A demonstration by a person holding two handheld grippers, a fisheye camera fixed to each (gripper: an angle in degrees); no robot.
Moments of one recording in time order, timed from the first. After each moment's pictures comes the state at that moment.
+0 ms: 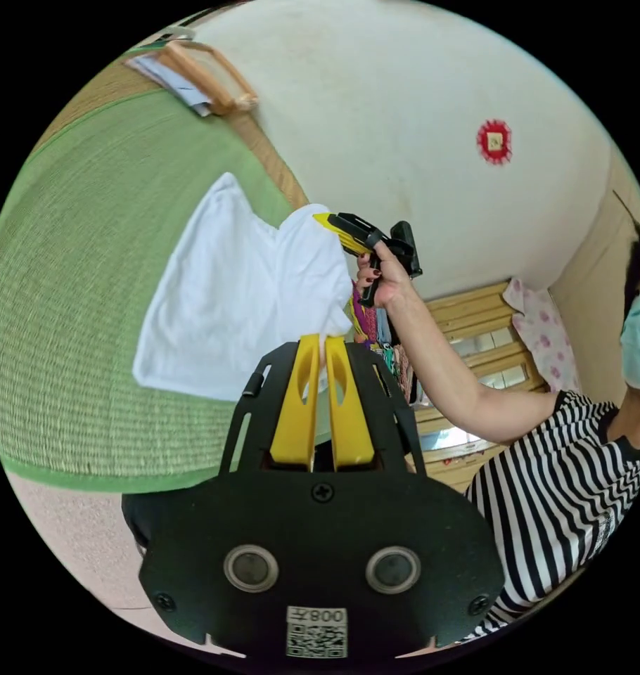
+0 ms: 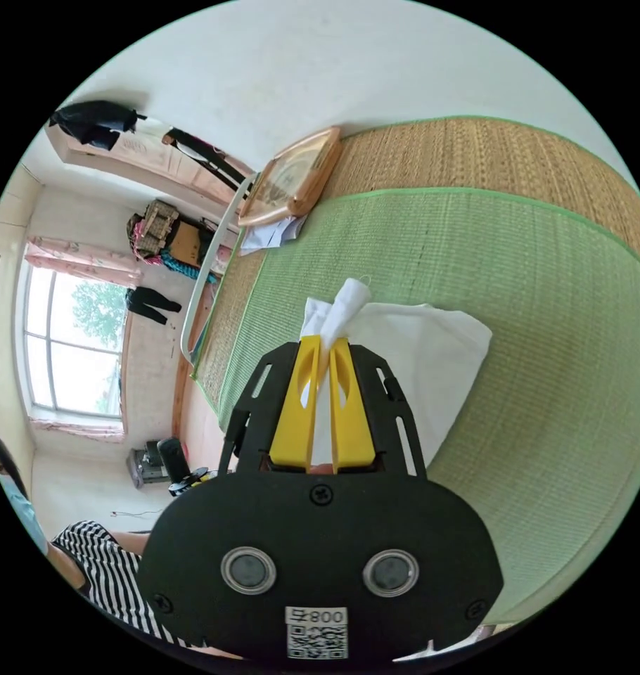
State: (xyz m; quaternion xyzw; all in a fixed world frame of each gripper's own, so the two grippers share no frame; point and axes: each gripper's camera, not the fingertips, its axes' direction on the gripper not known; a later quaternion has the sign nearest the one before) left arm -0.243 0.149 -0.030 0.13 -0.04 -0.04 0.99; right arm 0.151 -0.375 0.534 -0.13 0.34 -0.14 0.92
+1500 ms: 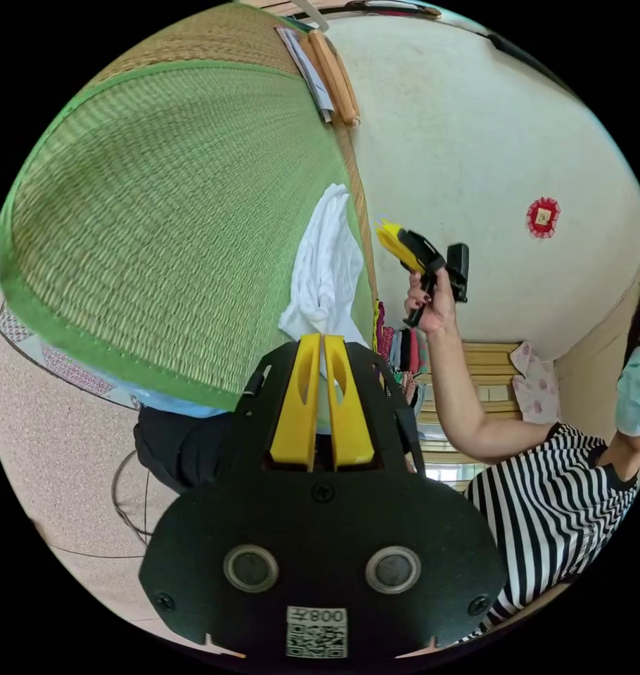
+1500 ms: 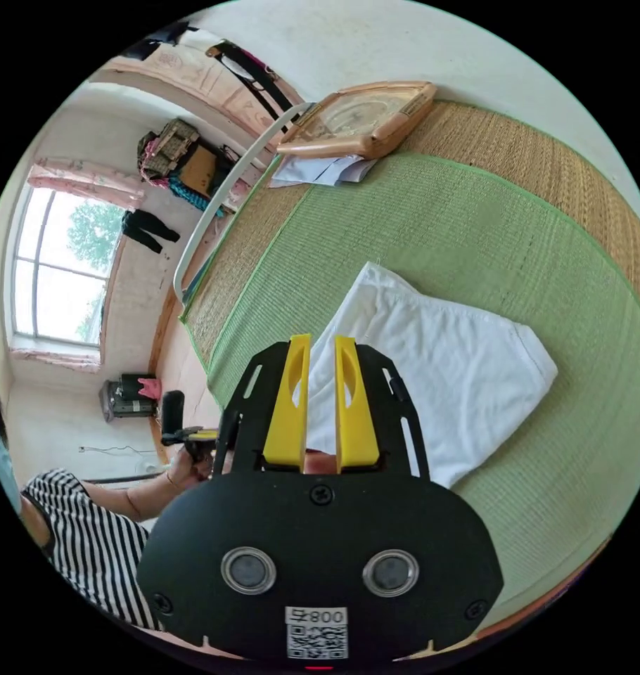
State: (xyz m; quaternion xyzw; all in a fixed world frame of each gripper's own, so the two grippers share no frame) left arm -0.177 0.184 -0.305 0.15 -0.04 -0.16 0.97; right arm 0.264 -0.291 0.706 -0.24 0.37 -0.22 0.87
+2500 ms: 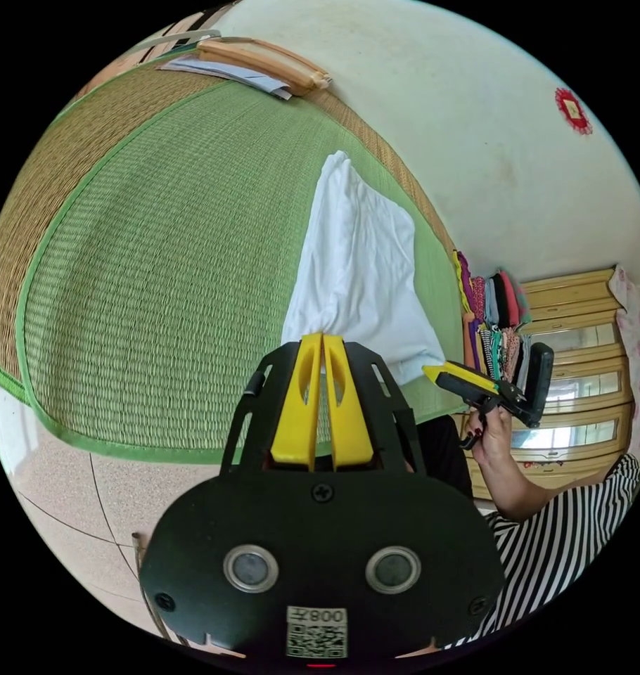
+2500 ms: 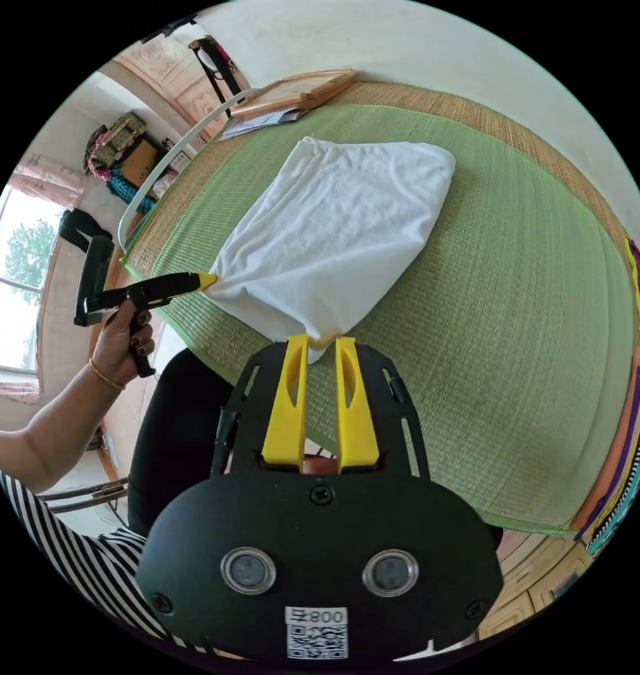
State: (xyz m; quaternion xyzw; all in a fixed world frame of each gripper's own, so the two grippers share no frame) left arm -0.097 0.167 -0.232 0.03 -0.27 -0.08 0.96; right arm 0.356 -0.046 0.652 -0.15 0.50 -0.19 0.83
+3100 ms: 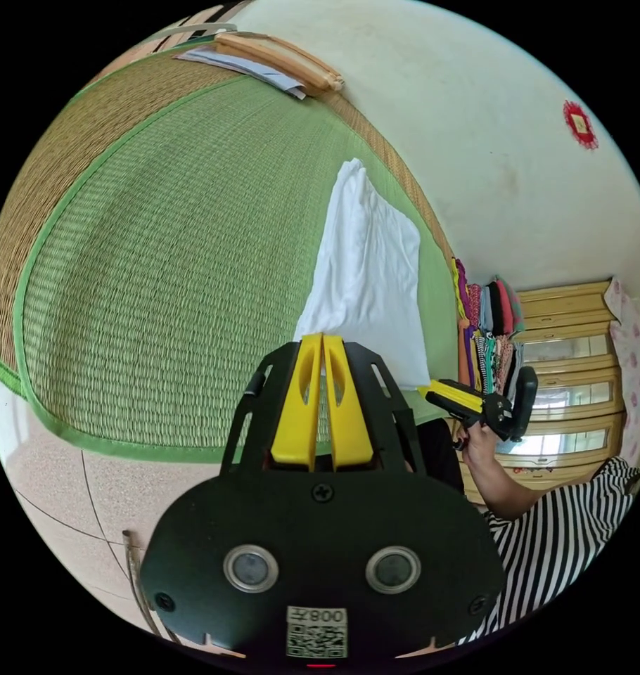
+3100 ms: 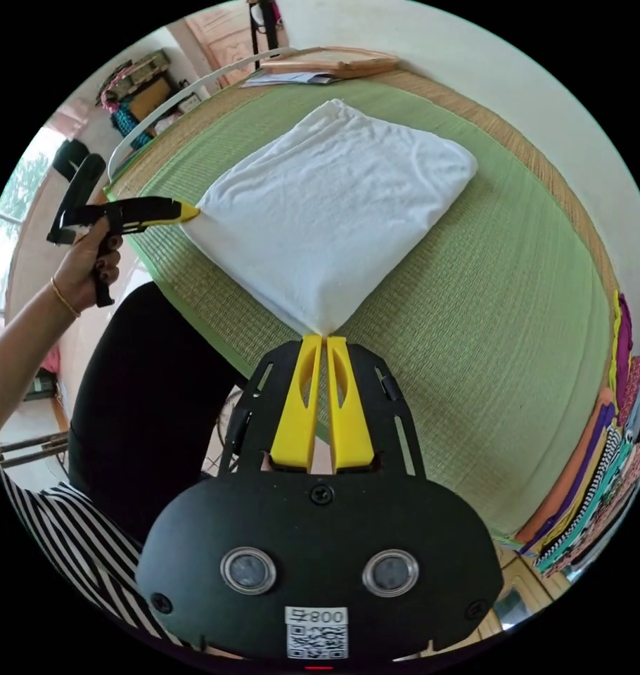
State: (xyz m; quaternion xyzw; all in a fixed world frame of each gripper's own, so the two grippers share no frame) left arm -0.101 0.182 -0.234 0.05 -0.24 -0.11 0.96; right arm 0.379 0.001 0.667 -0.23 0.57 -0.26 0.75
